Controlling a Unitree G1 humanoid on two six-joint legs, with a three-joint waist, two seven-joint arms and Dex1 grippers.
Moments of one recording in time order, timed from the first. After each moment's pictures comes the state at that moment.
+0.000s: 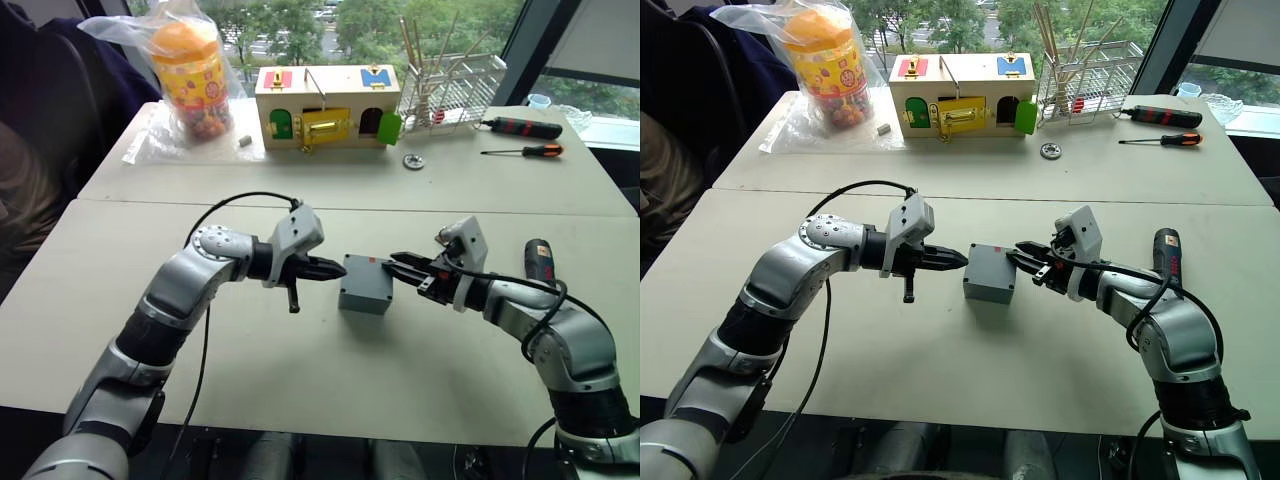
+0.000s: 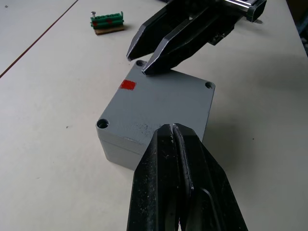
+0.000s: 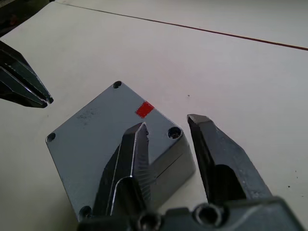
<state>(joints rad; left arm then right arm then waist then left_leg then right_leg) -0.68 0.51 -0.30 -0.16 -0.34 0.71 -1.04 -0.28 -0.61 -0.06 -0.34 0.52 0.78 0.66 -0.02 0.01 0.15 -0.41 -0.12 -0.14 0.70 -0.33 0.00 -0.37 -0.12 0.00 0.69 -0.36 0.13</state>
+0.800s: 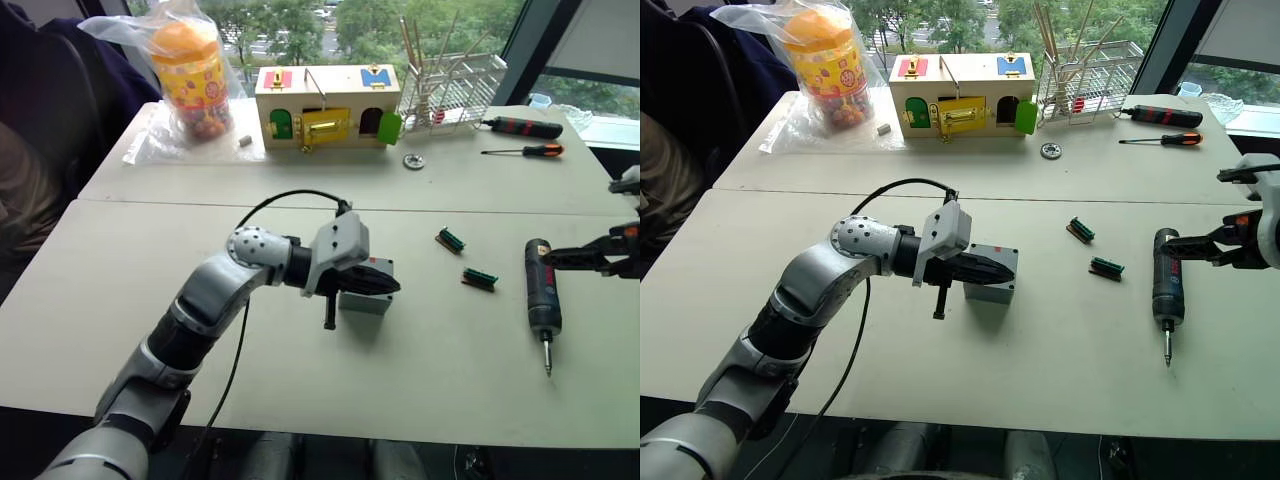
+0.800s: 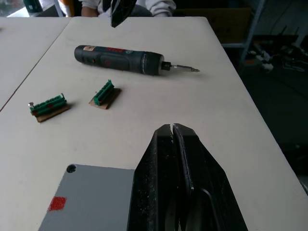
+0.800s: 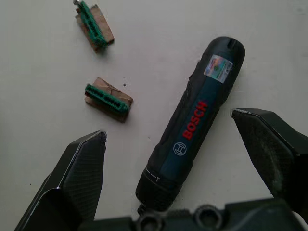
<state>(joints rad) -0.71 0.38 -0.40 -0.24 -0.37 0.59 -1.05 -0.52 -1.42 -0.03 0.09 0.57 1.33 0.90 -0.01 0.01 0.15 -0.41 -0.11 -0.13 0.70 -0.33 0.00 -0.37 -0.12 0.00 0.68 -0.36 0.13</state>
